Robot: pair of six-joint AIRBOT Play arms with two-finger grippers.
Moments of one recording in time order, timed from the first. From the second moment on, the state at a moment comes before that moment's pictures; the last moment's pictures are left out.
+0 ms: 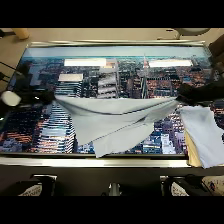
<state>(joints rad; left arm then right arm) 0.01 -1.22 1.02 1.29 -0.81 -1.62 -0.21 -1.21 1.31 -1.14 1.38 1.60</state>
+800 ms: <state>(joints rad) -0.08 -1.19 0.63 0.92 -1.10 -1.50 -0.20 -1.33 1.26 -1.09 1.44 1.51</state>
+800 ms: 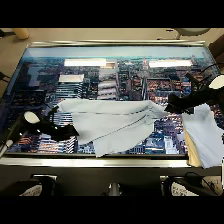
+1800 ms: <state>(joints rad) 0.17 -0.68 1.63 0.93 -0.79 -1.36 -0.21 -0.85 1.90 -1.23 1.13 1.48</state>
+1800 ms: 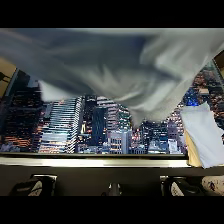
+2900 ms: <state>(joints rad) 0.20 -1.11 1.09 1.05 -0.83 -1.46 -0.12 -1.61 1.92 -1.21 1.37 1.59</state>
